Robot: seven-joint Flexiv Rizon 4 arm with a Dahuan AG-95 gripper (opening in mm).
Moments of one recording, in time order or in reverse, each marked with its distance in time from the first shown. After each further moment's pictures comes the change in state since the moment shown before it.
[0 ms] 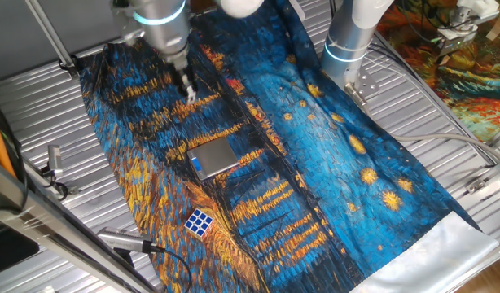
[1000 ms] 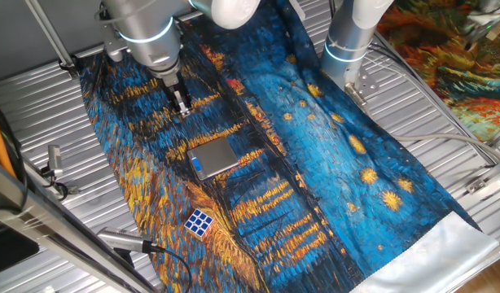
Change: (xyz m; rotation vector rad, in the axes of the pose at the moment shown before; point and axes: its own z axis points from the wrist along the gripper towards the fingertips) arm -0.014 0.021 -0.011 0.005 0.020 0.040
